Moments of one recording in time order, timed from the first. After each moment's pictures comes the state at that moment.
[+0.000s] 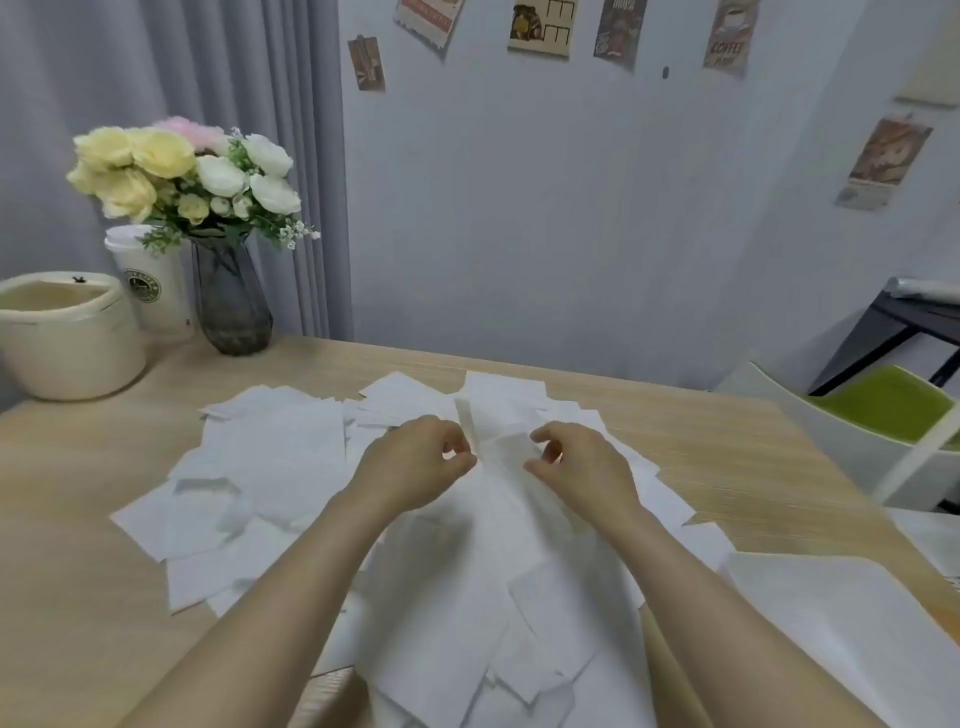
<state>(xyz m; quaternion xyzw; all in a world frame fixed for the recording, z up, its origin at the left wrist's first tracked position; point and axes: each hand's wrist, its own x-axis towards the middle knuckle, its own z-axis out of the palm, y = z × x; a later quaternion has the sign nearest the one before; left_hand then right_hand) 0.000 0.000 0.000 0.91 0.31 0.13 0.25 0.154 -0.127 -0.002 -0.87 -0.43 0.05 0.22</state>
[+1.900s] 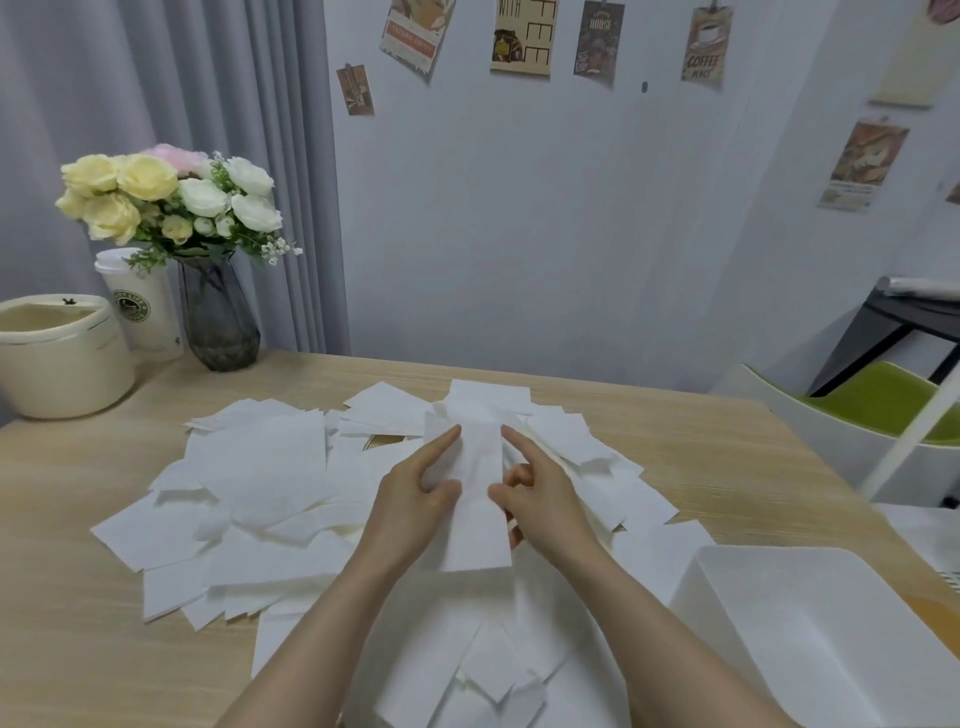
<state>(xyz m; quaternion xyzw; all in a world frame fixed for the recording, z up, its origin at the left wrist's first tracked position) 0.008 -0.043 -0.041 0.76 0.31 0.31 0.49 0.126 -0.144 -0.027 -0.72 -0.35 0.26 0.54</state>
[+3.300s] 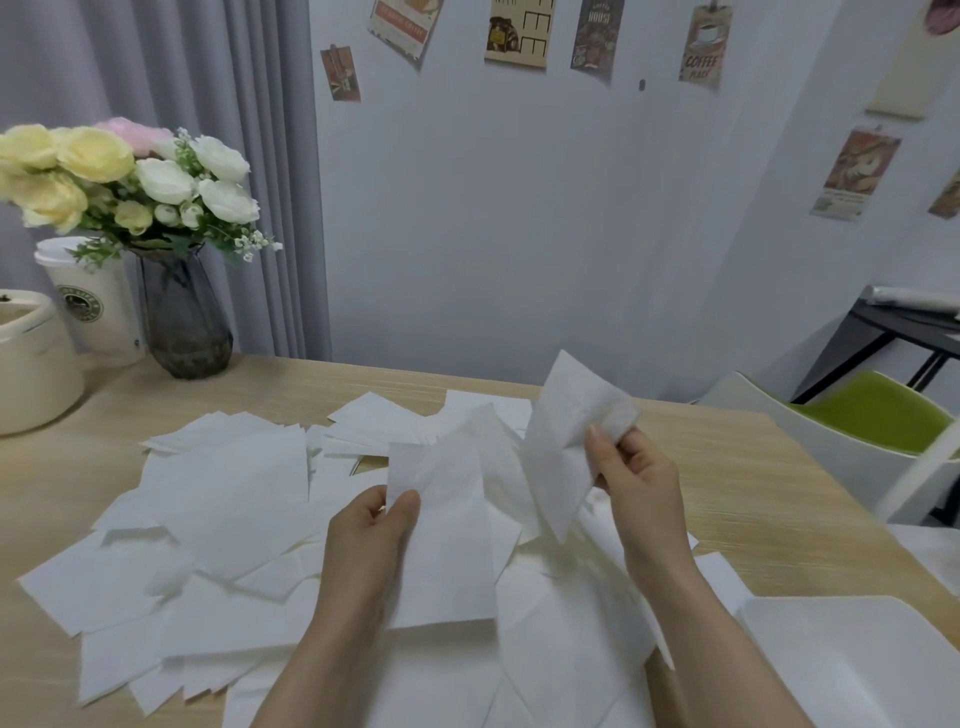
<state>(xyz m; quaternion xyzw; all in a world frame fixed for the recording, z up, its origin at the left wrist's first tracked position) -0.001 -0.023 -0.050 0.53 0.39 0.34 0.67 0.163 -0.149 0.003 -0.64 -0.29 0.11 0.70</state>
